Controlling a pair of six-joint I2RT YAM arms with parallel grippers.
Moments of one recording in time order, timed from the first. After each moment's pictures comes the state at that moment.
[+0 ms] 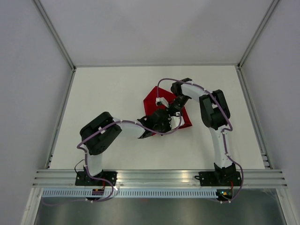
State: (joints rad) left arm -0.92 1.90 0.95 0.31 0.13 0.43; right arm 0.41 2.31 1.76 -1.30 -0.69 -0.94
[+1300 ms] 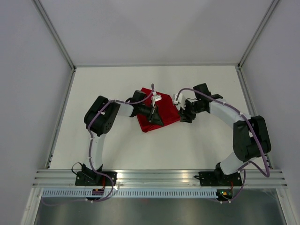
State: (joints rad) left arm -0.50 2.15 1.15 0.20 1.06 -0.10; right arm 0.24 1.64 1.09 -0.59 -0.65 -0.90
